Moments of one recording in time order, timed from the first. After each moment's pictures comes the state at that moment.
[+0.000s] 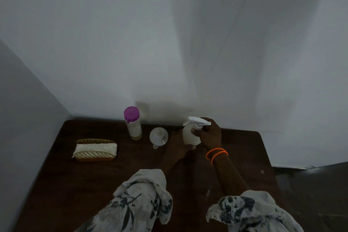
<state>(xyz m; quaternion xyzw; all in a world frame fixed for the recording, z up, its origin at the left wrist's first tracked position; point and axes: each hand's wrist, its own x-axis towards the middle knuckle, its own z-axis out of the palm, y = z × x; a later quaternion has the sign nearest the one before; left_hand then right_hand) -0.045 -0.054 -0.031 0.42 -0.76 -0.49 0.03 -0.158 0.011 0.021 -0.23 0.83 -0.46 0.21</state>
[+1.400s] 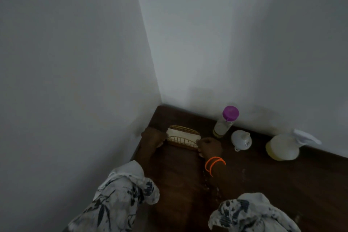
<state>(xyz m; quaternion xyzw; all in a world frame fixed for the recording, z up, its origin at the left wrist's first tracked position) 0.295 -0.202 -0.018 0.75 -0.40 -0.52 0.11 0.100 -0.110 -0.046 -0.14 0.81 -0.35 0.45</state>
